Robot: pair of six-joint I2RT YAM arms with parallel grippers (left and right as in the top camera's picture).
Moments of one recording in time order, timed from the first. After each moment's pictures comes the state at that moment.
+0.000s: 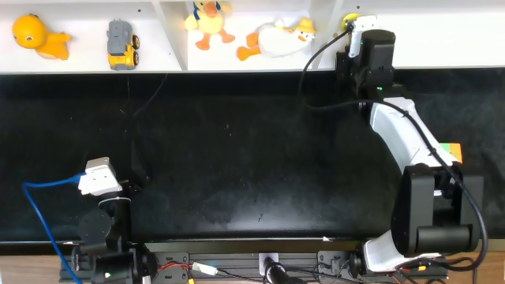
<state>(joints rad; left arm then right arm) 0.18 0.01 0.01 -0.08 -0.02 -0.04 0.06 1.75 1.11 0.00 0.05 -0.07</state>
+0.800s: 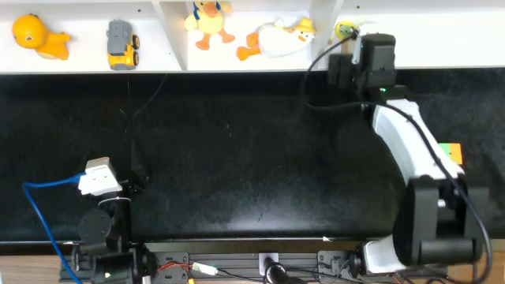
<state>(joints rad) 0.18 0.01 0.01 -0.08 -0.02 -0.04 0.06 1.67 1.11 -0.23 0.12 0.06</state>
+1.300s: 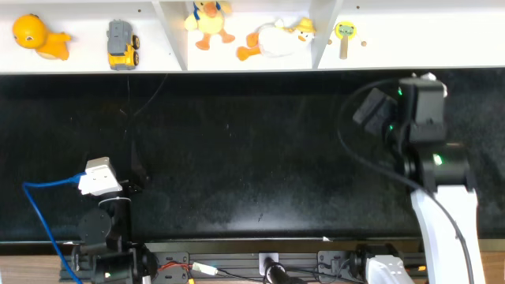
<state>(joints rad) 0.18 0.01 0.01 -0.08 -0.02 -0.04 0.03 1.09 1.11 -0.93 0.10 0.58</state>
